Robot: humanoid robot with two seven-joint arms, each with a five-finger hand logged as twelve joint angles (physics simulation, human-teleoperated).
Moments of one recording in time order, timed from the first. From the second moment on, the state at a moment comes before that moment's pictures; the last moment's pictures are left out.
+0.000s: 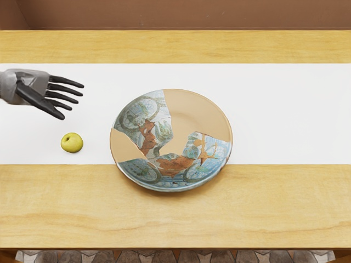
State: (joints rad) left arm -1.24 0.92 -0.11 -1.07 0.01 -0.61 0.42; right arm -0.02 0.00 -0.06 0.24 0.03 -0.05 0.15
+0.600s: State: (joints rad) left arm -1.28 1.09 -0.09 -1.55 0.25 -0.16 0.58; right arm -0.04 0.00 -0.06 0.24 0.03 -0.05 0.15
